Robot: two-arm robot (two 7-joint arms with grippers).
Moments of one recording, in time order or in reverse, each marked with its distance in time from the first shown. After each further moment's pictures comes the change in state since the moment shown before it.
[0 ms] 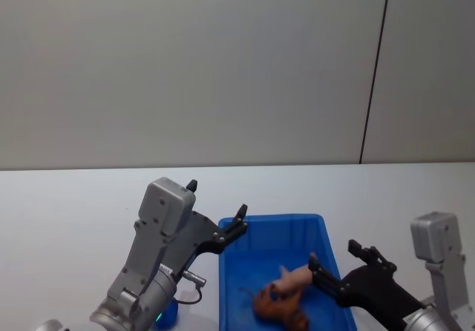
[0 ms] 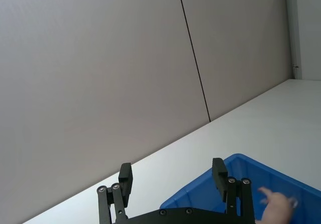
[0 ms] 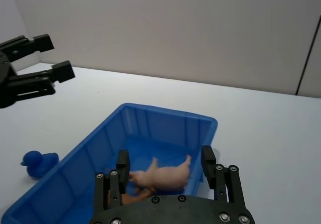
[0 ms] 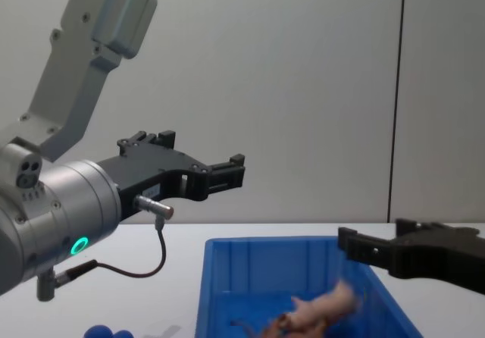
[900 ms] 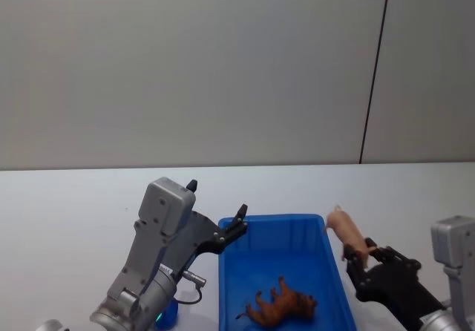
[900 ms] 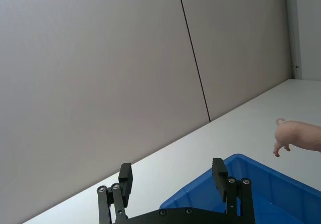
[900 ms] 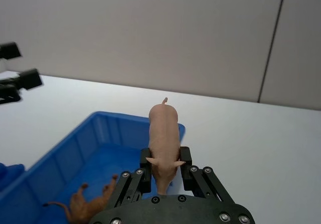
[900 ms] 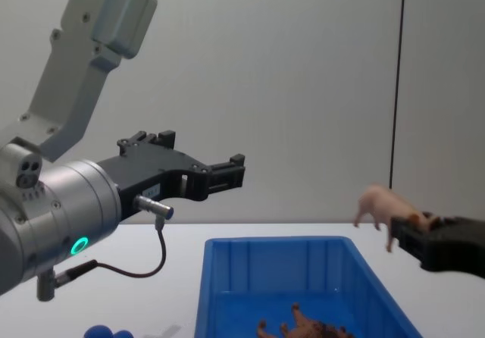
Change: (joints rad) left arm 0.000 0.000 0.000 0.000 0.000 0.000 0.000; right arm -0.036 0.010 0.015 -0.018 -0.034 -0.058 -0.114
